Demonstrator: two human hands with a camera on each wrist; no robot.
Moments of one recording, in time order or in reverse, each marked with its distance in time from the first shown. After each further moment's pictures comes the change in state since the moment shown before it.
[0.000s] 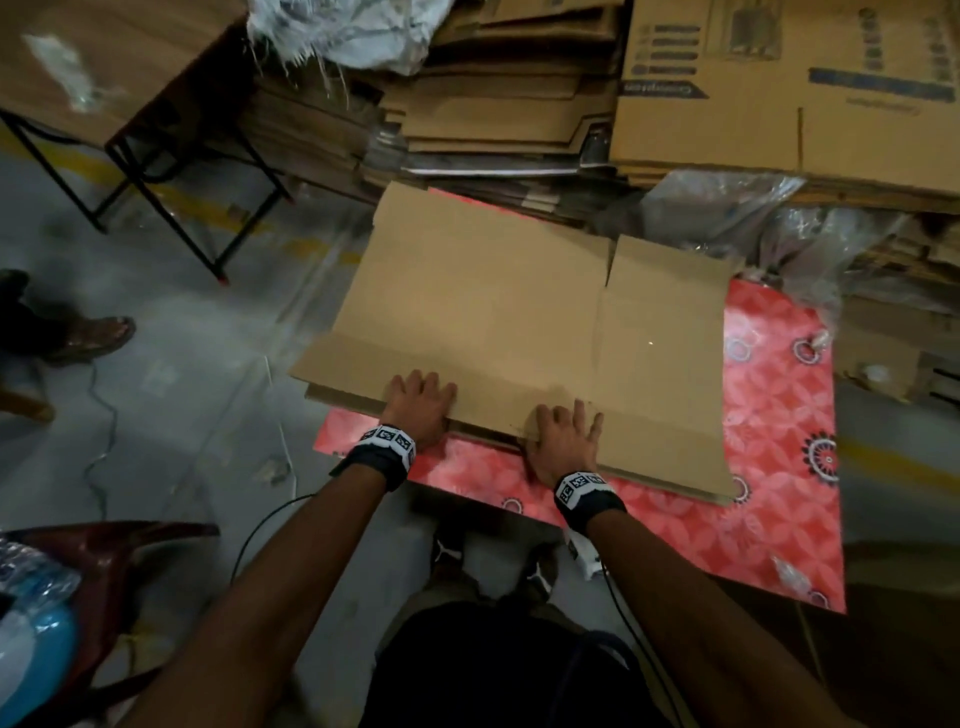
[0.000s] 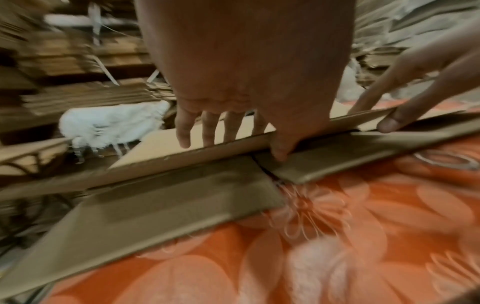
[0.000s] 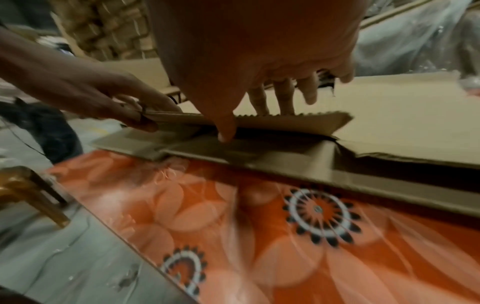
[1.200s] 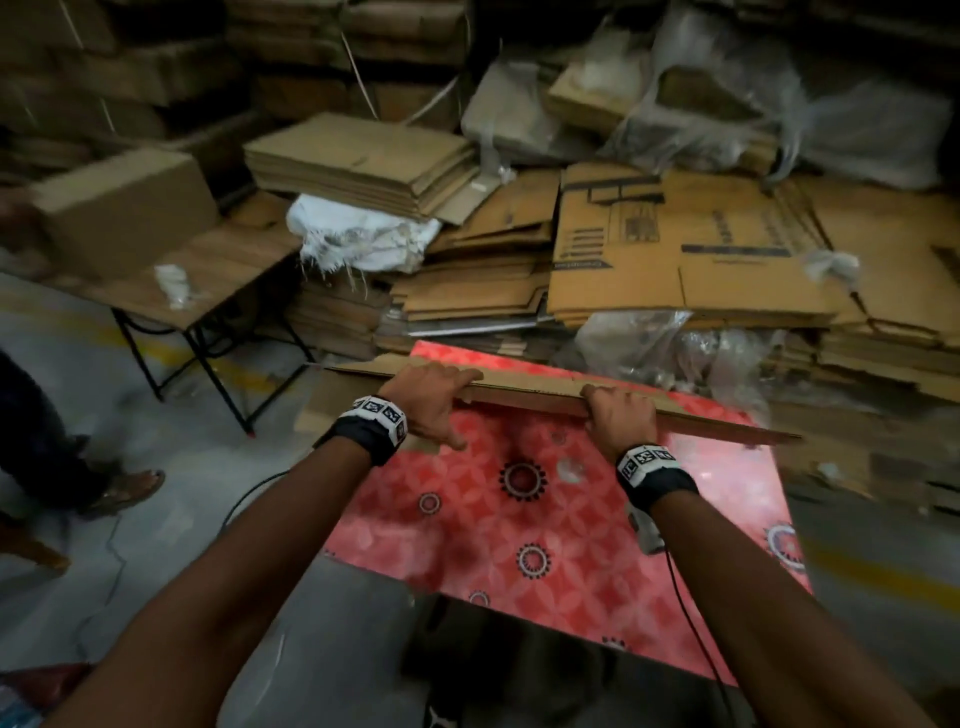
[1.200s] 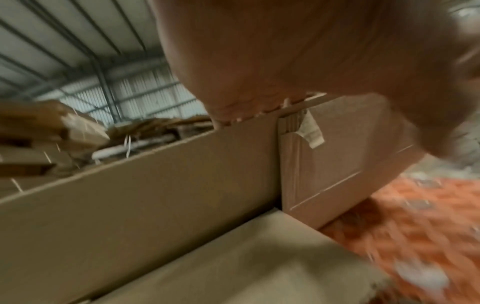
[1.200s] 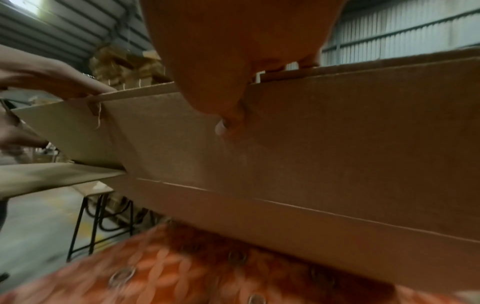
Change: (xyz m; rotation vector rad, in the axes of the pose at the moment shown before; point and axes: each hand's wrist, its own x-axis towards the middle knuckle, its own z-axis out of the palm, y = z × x) left_hand -0.061 0.035 -0.244 0.012 0.328 0.183; right_hand -0.058 0.115 -0.223 -0.156 0.493 -0.082
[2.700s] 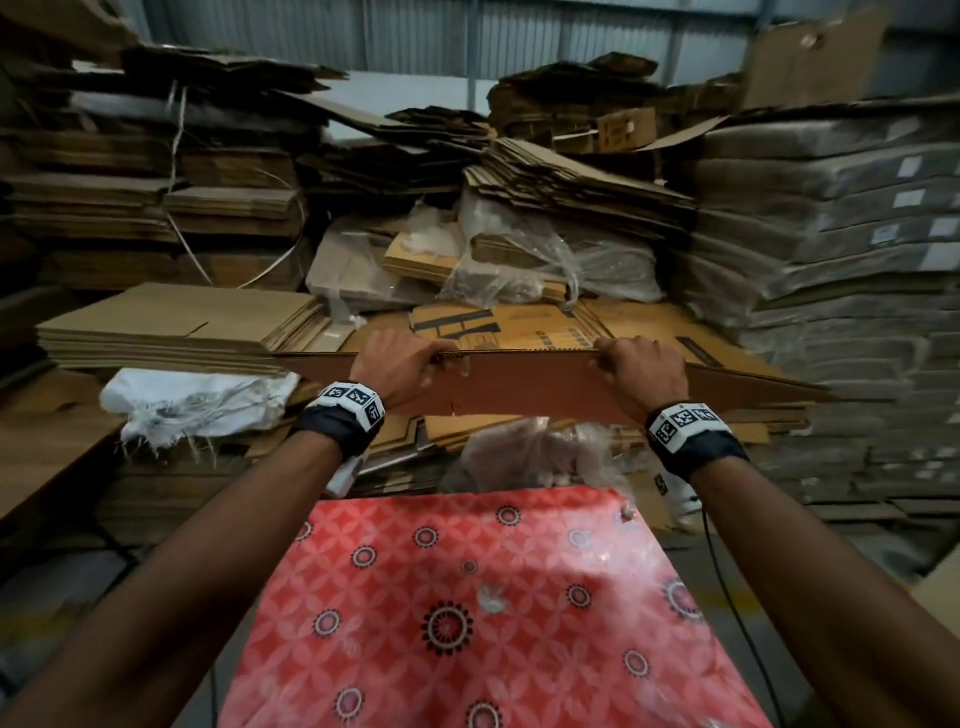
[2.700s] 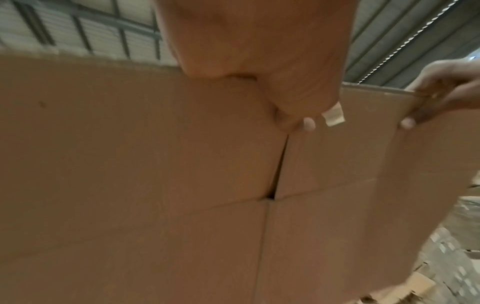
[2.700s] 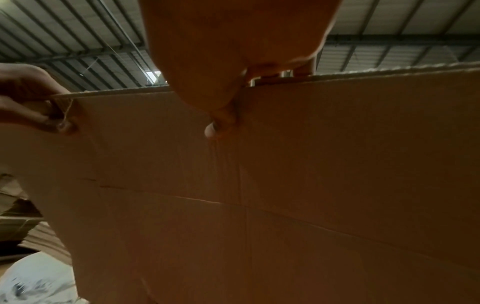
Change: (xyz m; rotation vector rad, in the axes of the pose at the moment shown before) left_hand 0.092 0.021 -0.219 0.203 0.676 0.155; right_hand -0.005 0.116 -0.222 -0.197 0.429 0.341
